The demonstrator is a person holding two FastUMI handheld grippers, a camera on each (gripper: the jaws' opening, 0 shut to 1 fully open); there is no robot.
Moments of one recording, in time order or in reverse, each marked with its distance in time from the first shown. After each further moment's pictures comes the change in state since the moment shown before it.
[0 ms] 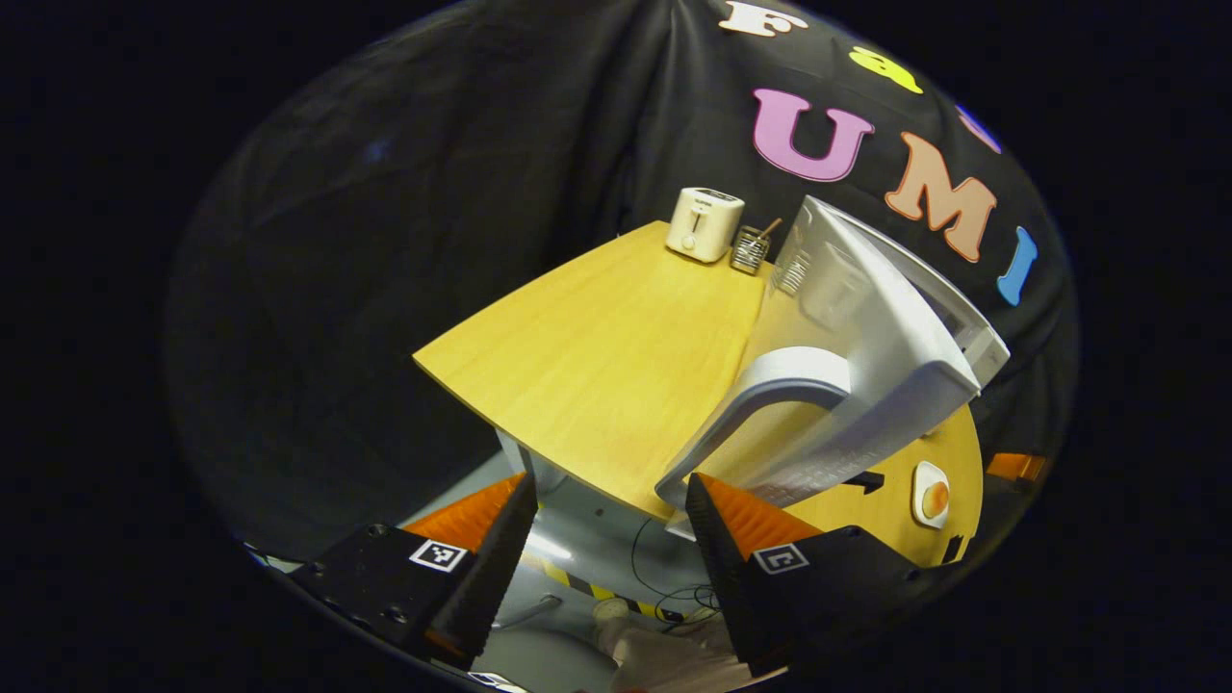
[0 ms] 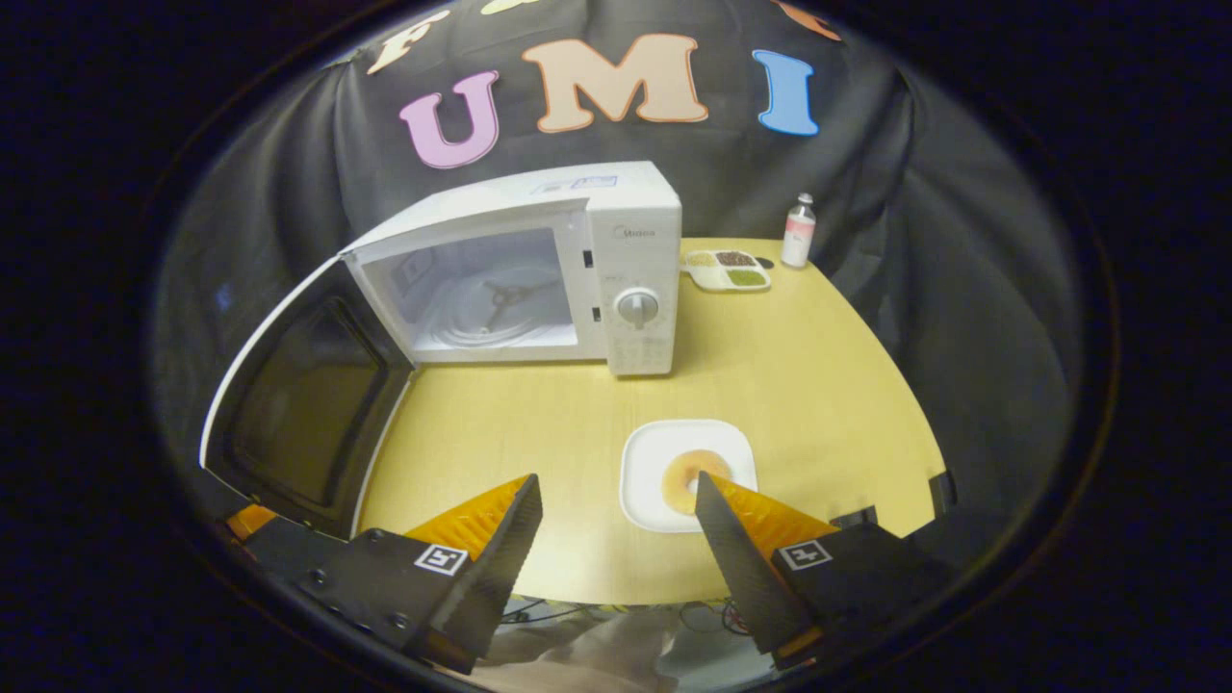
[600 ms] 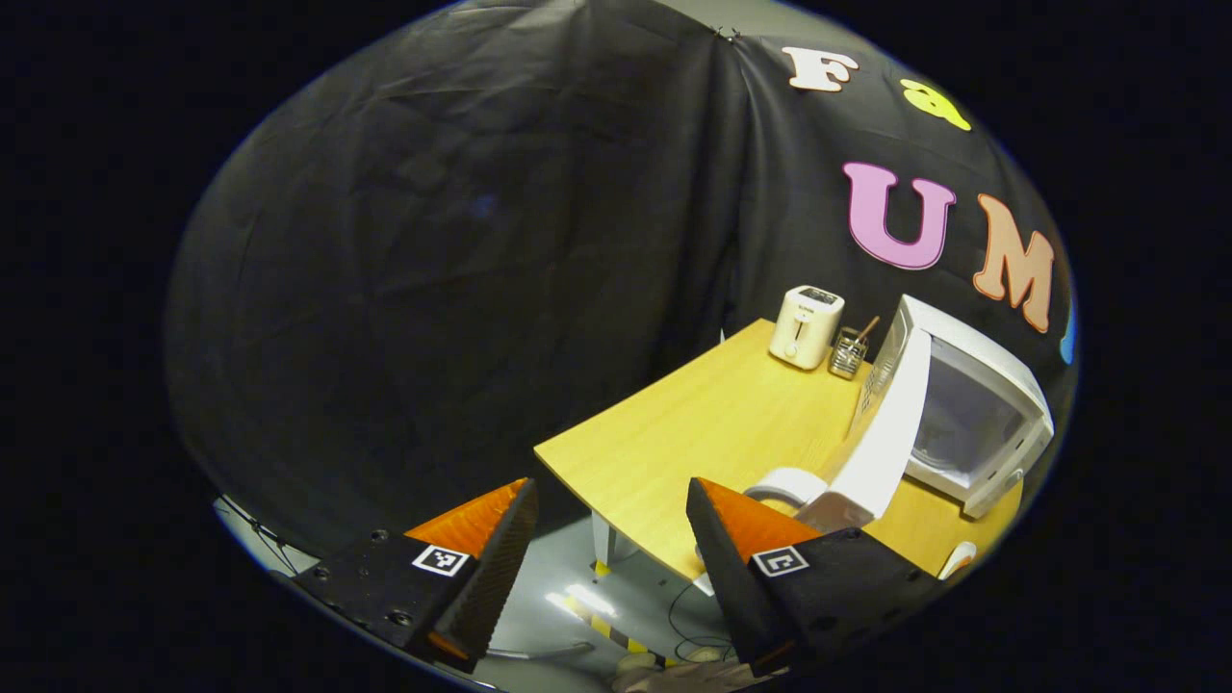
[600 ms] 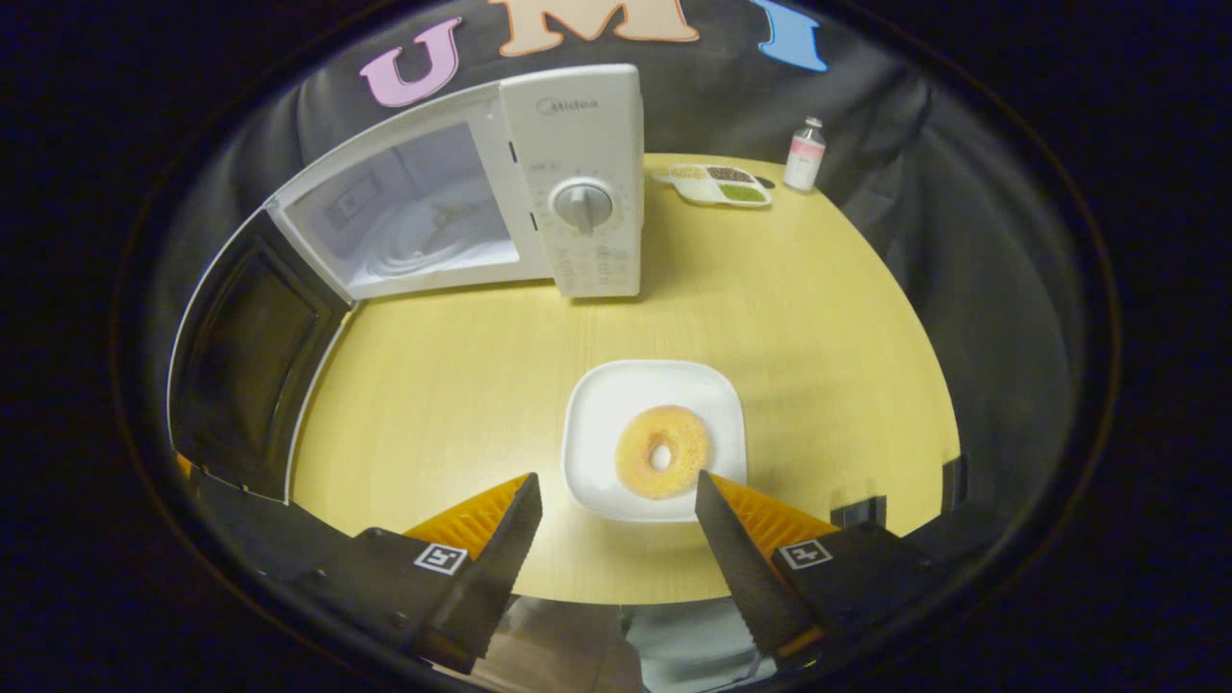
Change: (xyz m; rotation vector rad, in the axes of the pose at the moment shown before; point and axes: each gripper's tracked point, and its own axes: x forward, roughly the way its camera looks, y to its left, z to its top) left arm -0.046 0.048 0.099 -0.063 -0.288 0.314; right arm 0.073 -0.047 -0.039 -0.039 0.275 -0.020
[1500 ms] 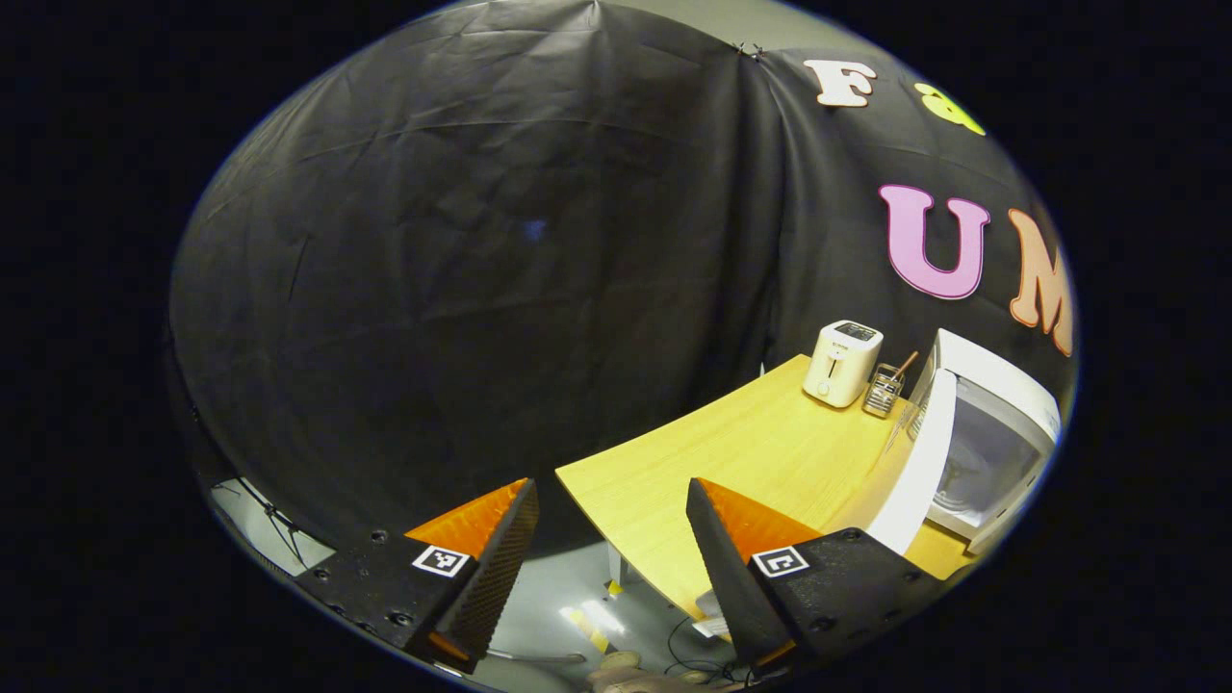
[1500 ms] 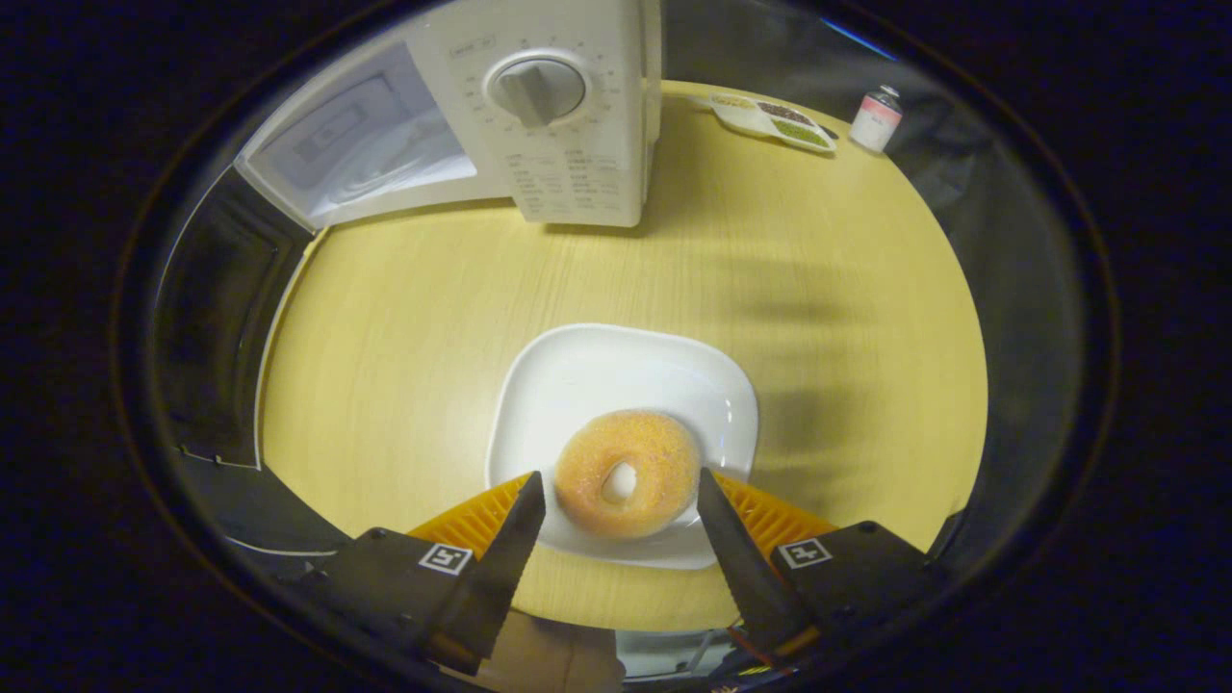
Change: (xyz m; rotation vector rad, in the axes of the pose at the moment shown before) left arm -0.009 -0.015 0.023 -0.020 -0.072 0.142; right arm 0.063 -0.022 -0.012 -0.140 0.212 0.040
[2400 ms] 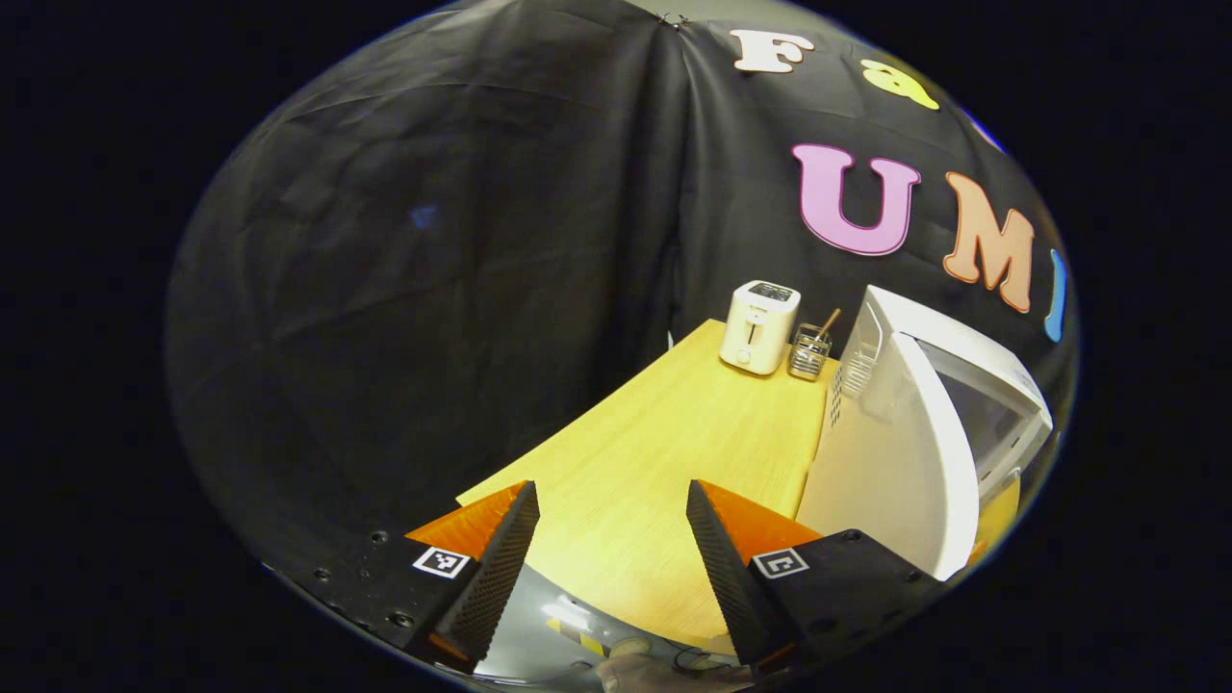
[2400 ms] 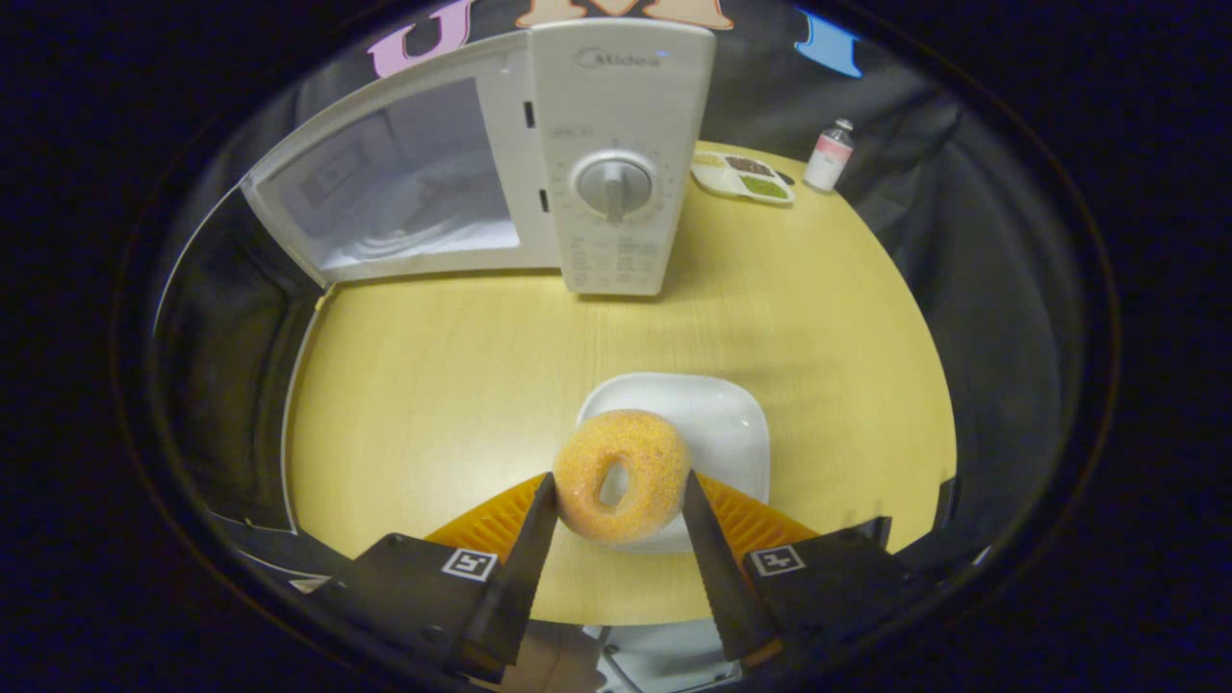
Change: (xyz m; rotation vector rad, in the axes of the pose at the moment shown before) left arm 0.085 -0.073 -0.013 0.116 0.114 -0.347; right arm -0.053 0.064 0.034 0.128 -0.214 -0.081
